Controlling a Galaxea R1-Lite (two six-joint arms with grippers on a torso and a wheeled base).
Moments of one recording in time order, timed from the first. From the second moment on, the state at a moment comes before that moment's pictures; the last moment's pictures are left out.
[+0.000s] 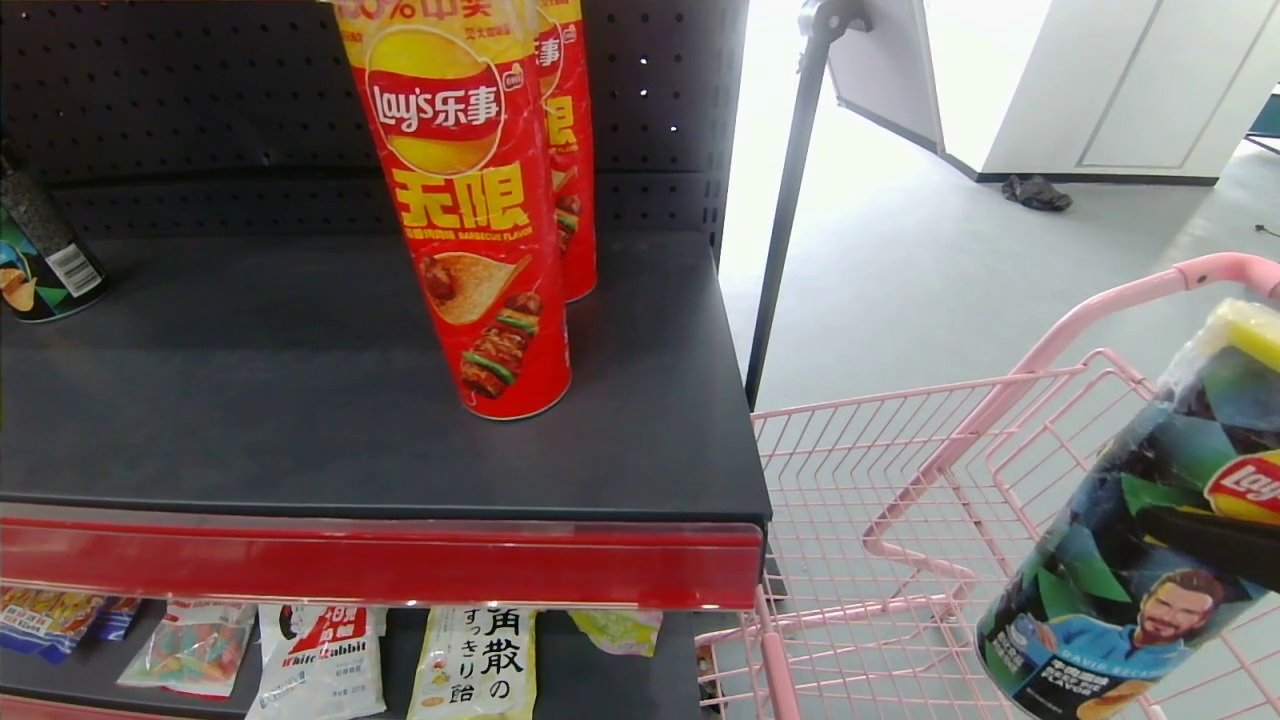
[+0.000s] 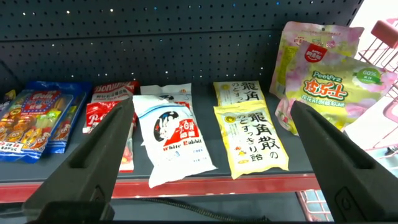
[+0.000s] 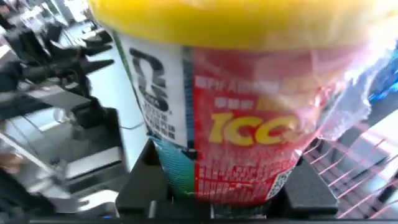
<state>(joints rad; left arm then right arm) 0.00 0.00 0.00 0.01 -0.04 0.02 -0.02 1.12 -0.39 -0.76 1.19 0.05</state>
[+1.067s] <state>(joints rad) 0.00 0.00 0.00 0.01 -0.04 0.02 0.05 1.22 -0.44 -0.76 1.08 -0.12</state>
